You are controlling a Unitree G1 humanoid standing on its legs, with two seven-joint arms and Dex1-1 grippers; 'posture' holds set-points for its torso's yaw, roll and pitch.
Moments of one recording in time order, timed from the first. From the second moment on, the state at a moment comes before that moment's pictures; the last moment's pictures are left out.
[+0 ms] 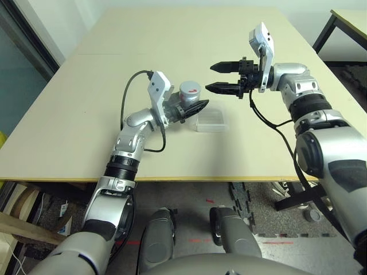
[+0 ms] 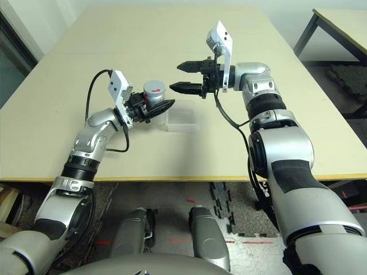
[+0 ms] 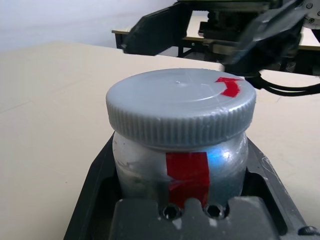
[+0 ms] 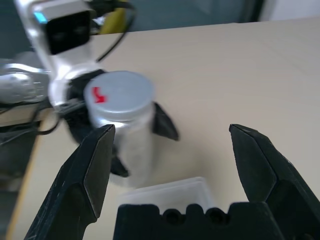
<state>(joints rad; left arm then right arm) -0.64 0.22 -0.05 0.36 -0.31 0.12 -0.87 -1.22 -0.36 -0.03 1.14 0.16 0.00 1.48</state>
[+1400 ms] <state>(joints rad) -0.66 0.22 -0.01 0.41 -0.31 0.12 -0.85 -1.20 -0.23 -0.10 1.06 0.26 0.14 1.38</state>
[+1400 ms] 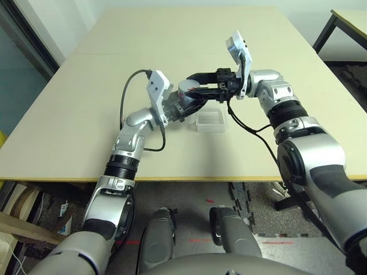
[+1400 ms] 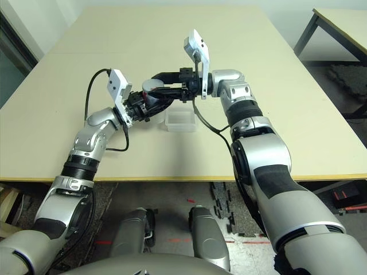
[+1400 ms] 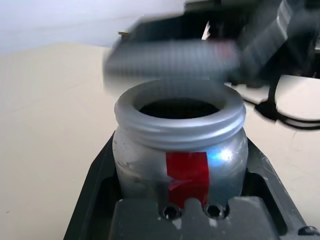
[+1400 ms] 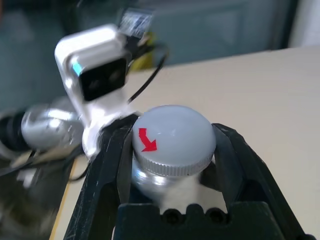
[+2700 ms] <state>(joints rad) -0.76 0.26 0.06 0.61 -0.27 0.03 -0.77 -0.92 -0.62 -0.09 0.83 0.11 0.31 0.79</state>
